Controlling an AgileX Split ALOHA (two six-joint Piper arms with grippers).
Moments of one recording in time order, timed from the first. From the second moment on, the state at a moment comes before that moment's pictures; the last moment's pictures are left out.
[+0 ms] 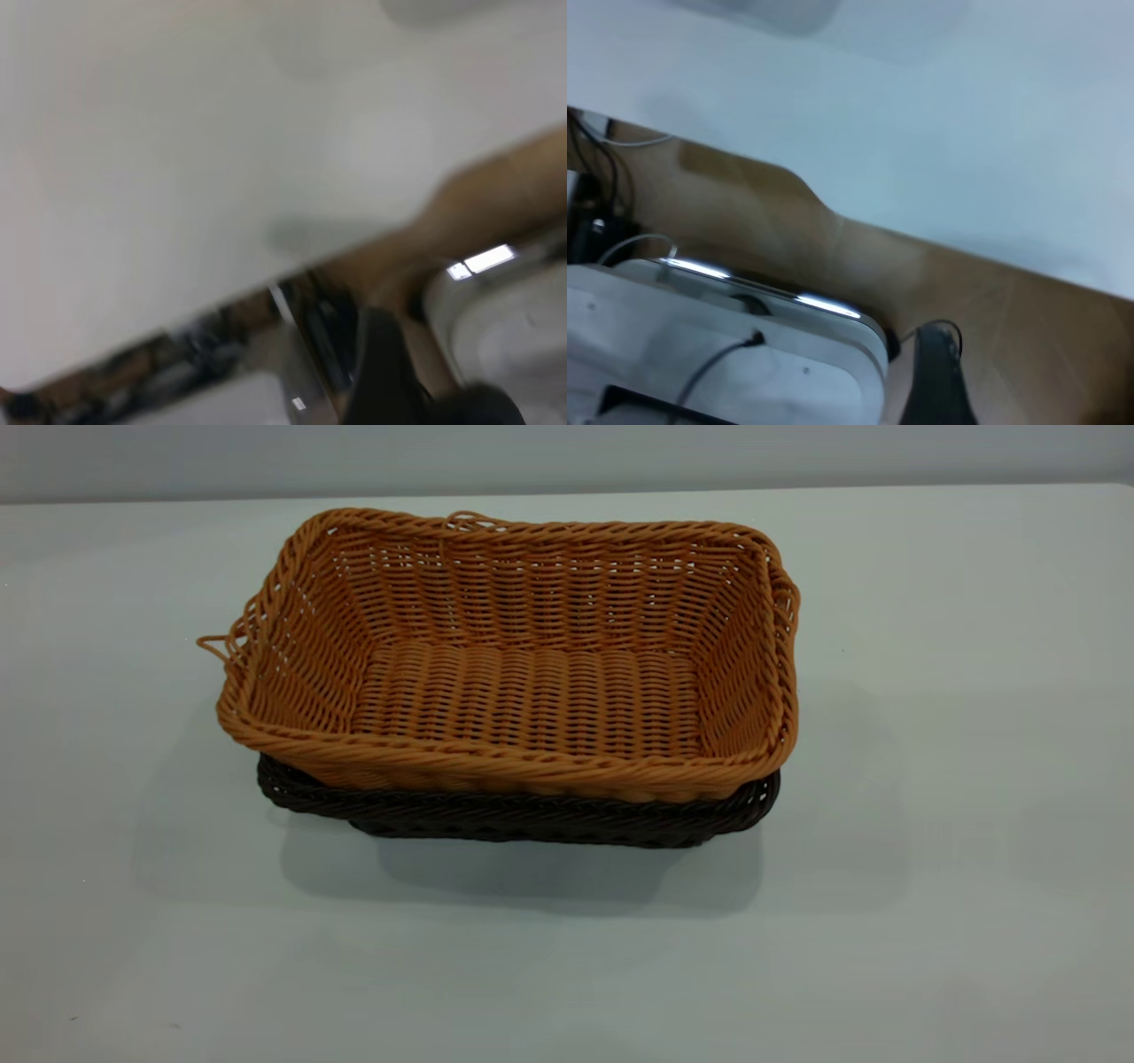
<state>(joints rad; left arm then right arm) -0.49 0.66 -0.66 0.12 1.17 -0.06 0.31 0.58 -0.48 0.12 1.13 -0.03</state>
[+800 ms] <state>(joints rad) -0.49 0.48 -0.48 -0.01 1.09 -0.04 0.31 0.52 -0.47 0.16 1.12 -0.01</state>
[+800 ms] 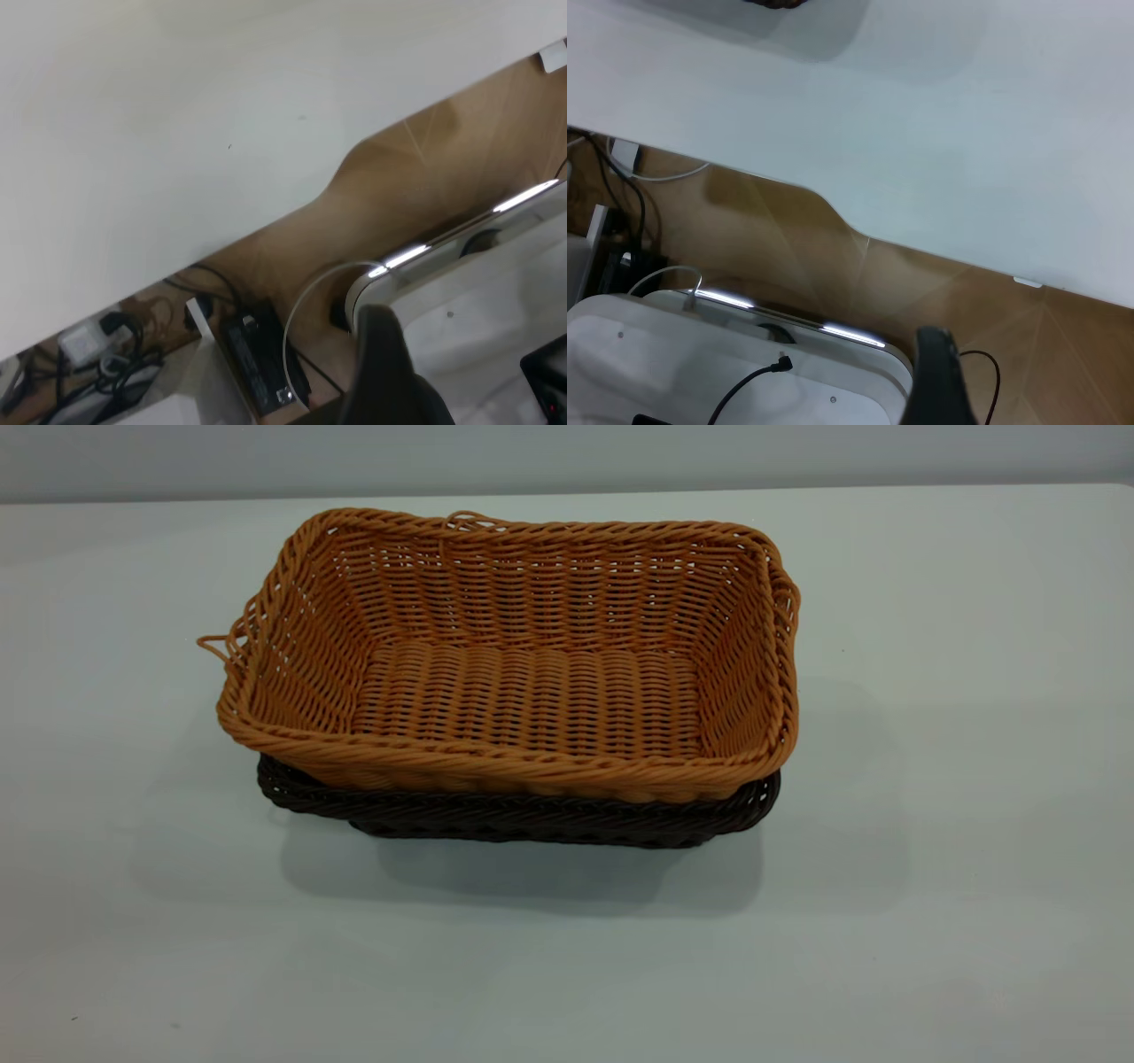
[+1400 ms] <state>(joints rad) -0.17 0.39 -0.48 -0.01 1.09 -0.04 0.00 0.18 -0.47 0.18 1.13 -0.01</state>
